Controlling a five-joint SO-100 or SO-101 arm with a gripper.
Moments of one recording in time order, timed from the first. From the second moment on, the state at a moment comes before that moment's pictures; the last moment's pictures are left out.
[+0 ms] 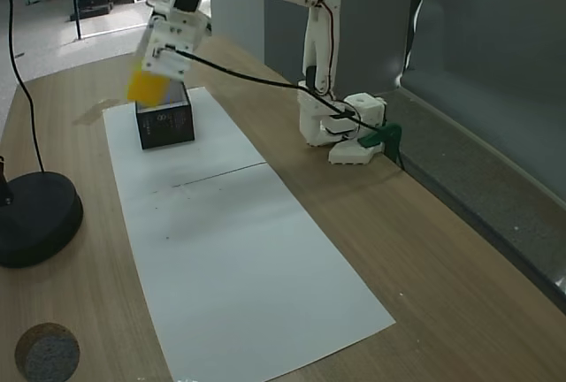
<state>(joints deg) 16.2 96.4 65.2 89.1 2.8</state>
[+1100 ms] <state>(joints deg) 48.4 70.6 59.5 78.8 -4.9</state>
